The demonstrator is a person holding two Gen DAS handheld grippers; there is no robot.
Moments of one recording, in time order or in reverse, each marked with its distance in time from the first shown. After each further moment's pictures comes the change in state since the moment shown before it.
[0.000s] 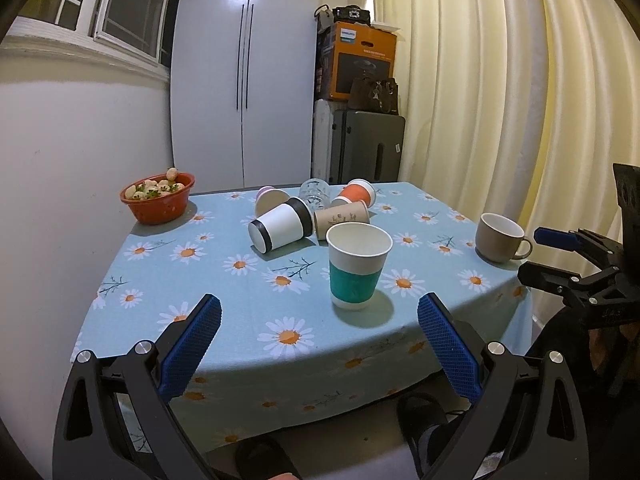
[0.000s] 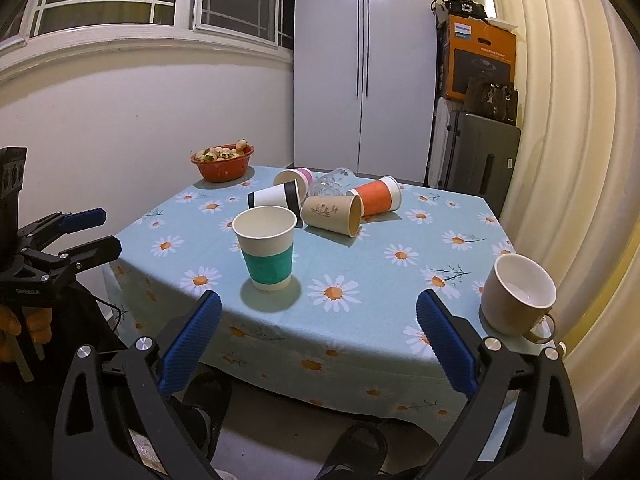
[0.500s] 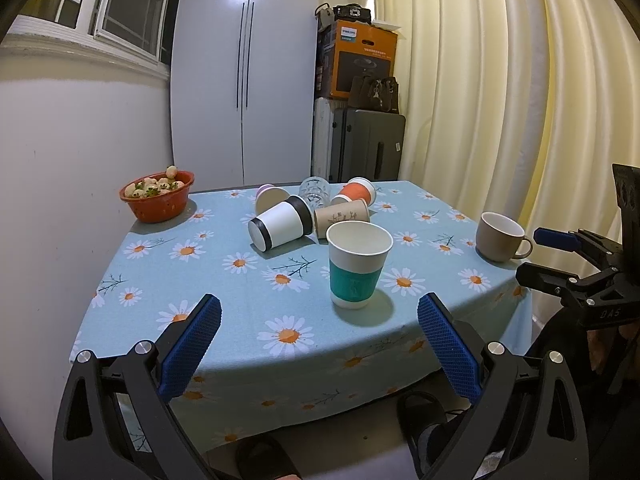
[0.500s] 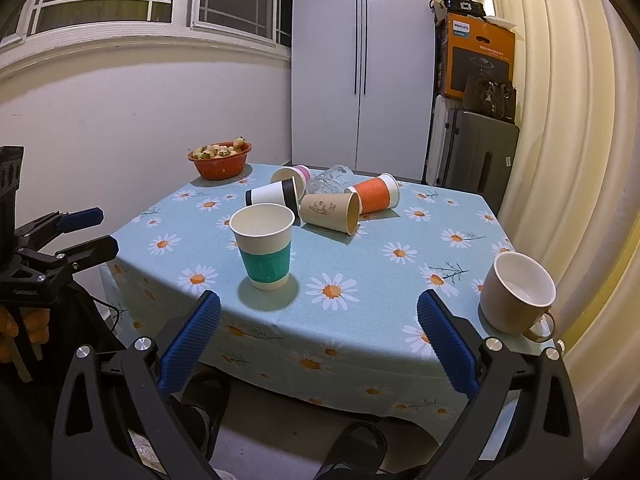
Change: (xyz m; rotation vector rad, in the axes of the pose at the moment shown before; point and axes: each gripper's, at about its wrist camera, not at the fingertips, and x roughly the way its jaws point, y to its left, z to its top) left arm 0.001 -0.001 -0.002 -0.006 0.004 -0.001; right arm 0.002 -0.001 -0.001 0.006 0.006 -0.008
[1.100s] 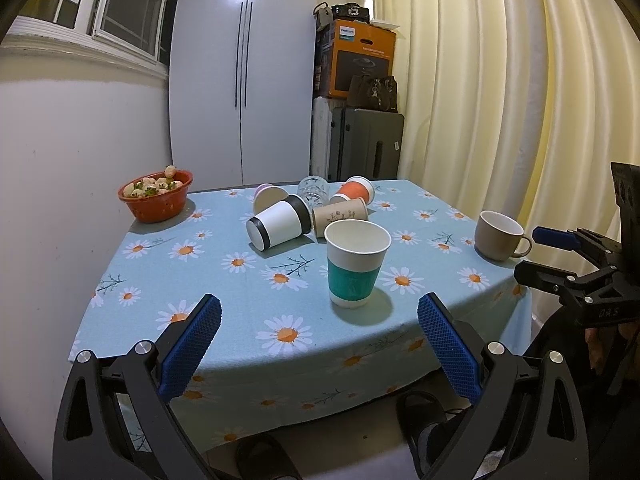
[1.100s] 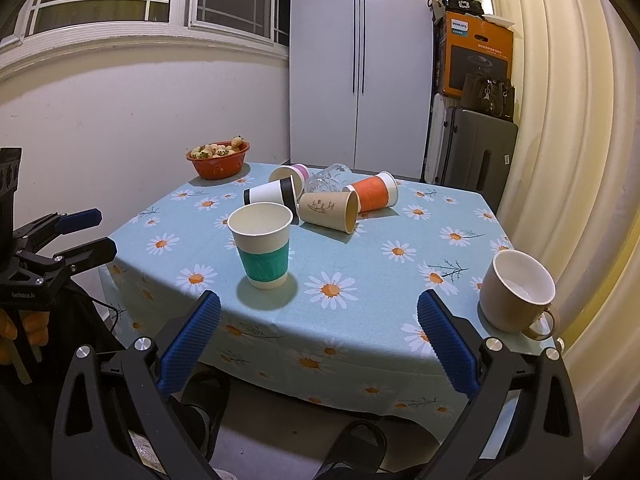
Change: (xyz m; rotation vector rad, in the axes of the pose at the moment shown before) left arm -0.001 0.003 -0.001 0.007 0.002 -0.004; right arm 0.000 -0.001 -0.001 0.006 0.003 -0.003
